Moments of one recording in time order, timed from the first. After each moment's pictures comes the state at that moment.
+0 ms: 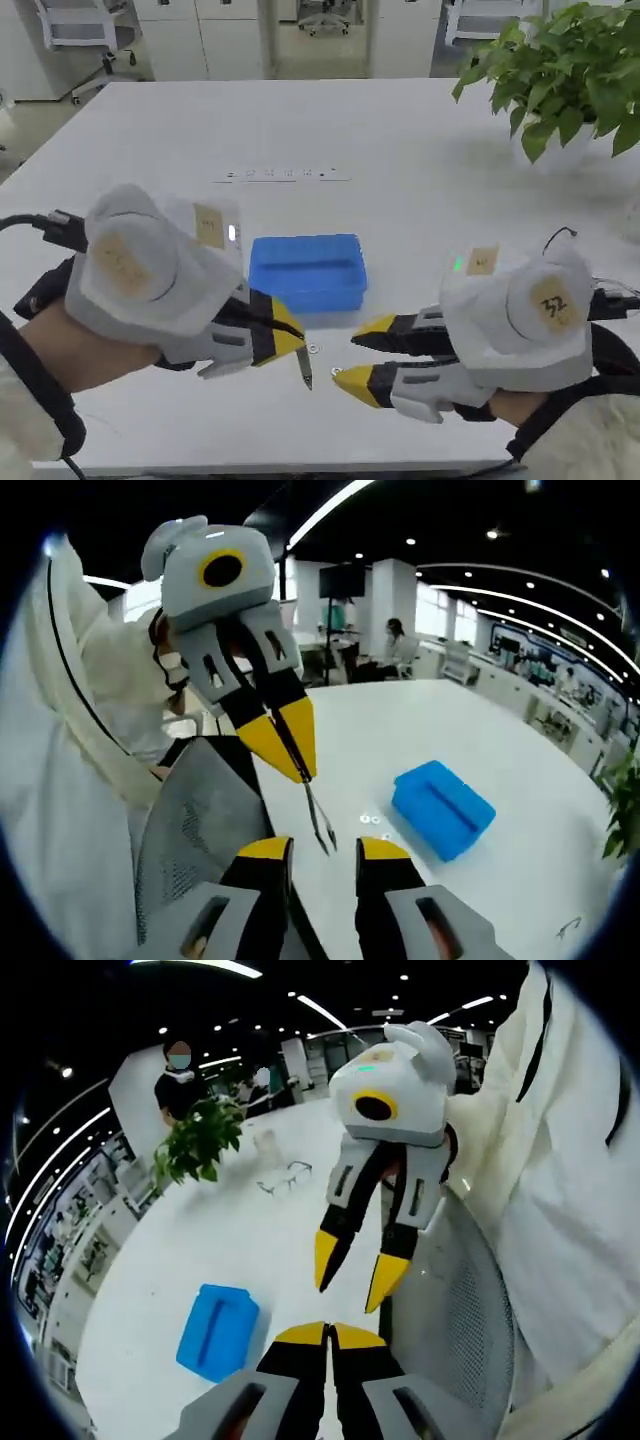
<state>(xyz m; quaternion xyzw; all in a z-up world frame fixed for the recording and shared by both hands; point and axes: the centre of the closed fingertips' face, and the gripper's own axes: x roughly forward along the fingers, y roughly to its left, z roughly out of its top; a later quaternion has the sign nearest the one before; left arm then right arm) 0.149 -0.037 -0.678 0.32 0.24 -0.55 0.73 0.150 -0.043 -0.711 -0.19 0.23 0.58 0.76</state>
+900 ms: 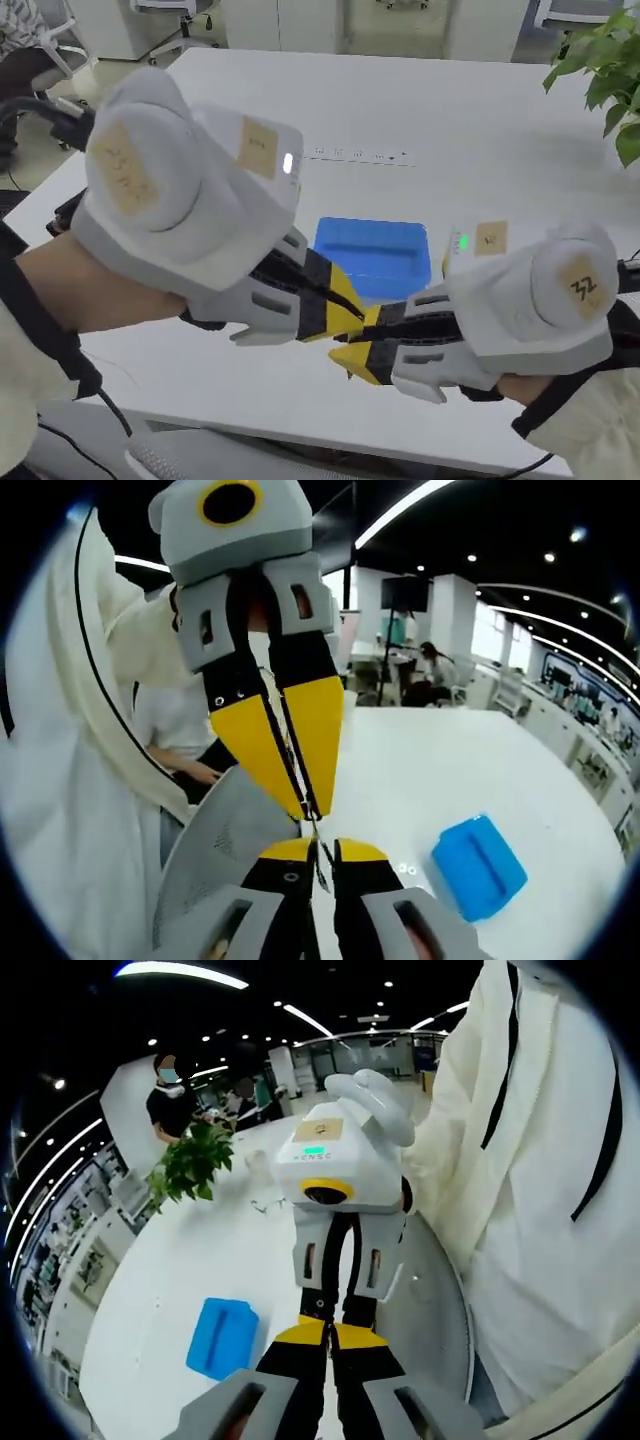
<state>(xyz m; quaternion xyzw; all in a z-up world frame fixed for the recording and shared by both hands) 0.132 -0.021 -0.636 0.30 0.22 -0.55 0.75 0.135 0.015 -0.693 -0.21 0.19 0.65 0.71</state>
